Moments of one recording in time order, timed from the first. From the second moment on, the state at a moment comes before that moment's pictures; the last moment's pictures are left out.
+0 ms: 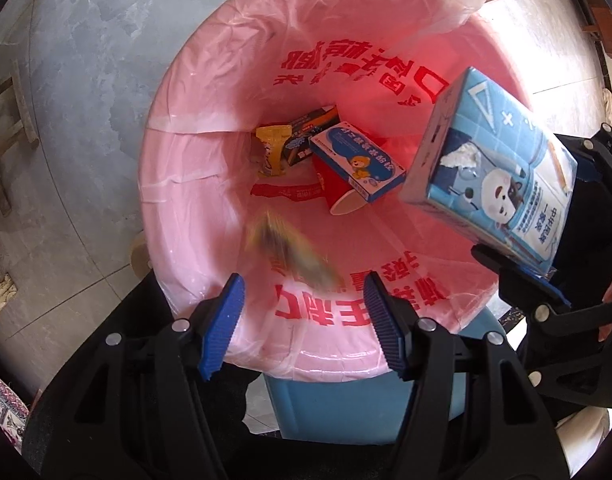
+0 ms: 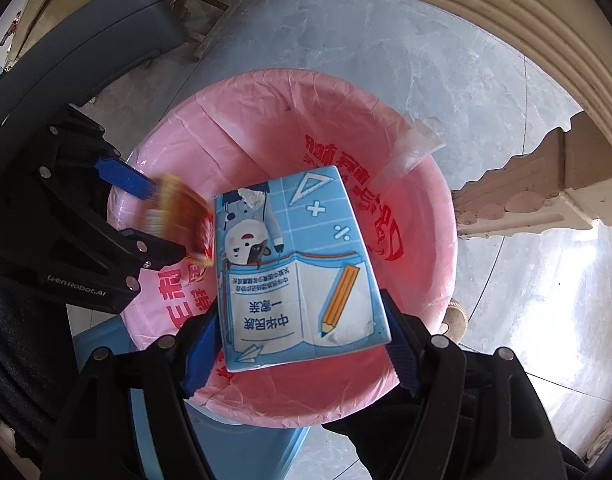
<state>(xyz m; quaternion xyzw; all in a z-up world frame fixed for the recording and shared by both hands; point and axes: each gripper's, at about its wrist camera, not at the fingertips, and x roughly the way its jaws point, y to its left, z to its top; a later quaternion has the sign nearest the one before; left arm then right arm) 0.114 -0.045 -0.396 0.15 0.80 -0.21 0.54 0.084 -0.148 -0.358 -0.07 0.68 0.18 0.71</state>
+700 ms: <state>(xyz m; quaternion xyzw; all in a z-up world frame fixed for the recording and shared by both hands) 0.110 -0.057 -0.387 0.17 0.79 -0.23 0.55 0.082 -0.138 -0.352 -0.07 0.67 0.19 0.71</state>
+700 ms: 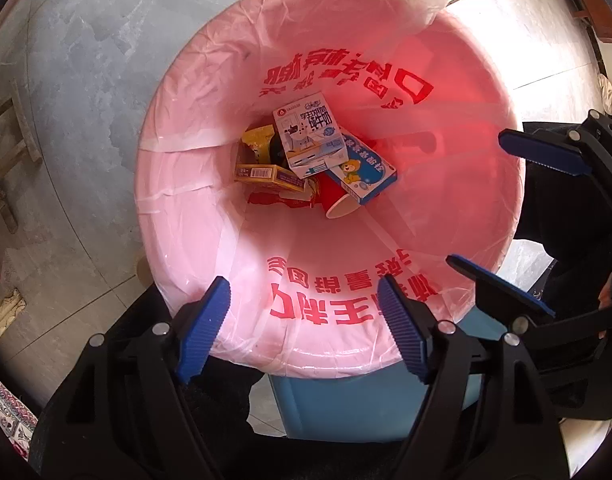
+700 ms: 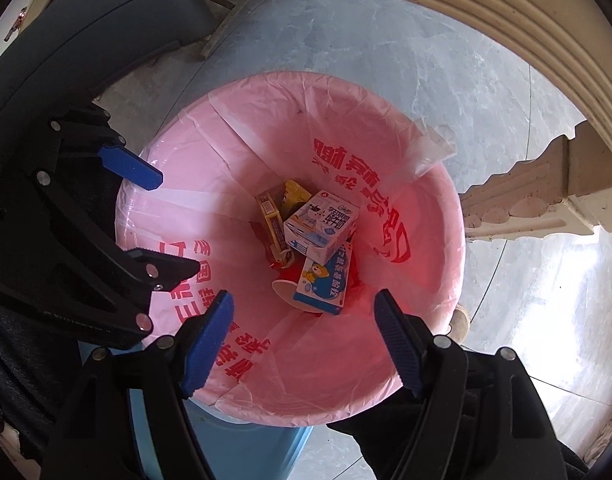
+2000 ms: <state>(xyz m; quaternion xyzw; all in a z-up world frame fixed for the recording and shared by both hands) 0.206 0.009 0.043 0.14 0.56 -0.11 0.81 0.157 -0.222 0.075 0.00 0.40 0.16 0.90</state>
